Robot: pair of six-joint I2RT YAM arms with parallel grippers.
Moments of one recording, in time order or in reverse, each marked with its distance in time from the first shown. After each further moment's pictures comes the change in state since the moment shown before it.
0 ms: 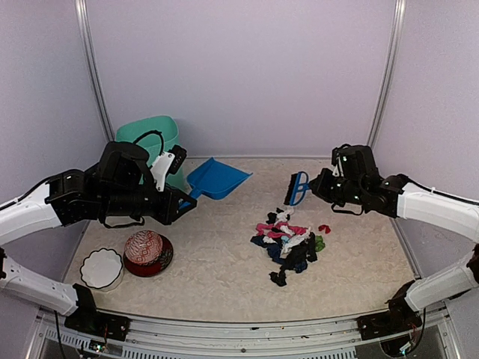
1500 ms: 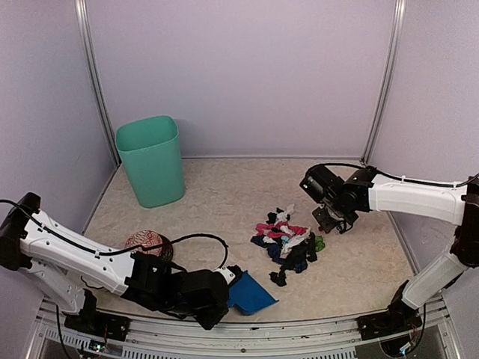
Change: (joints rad) left arm -0.510 0.406 -0.229 0.142 -0.090 -0.312; right arm 0.181 0.211 0.175 -0.624 0.528 -0.640
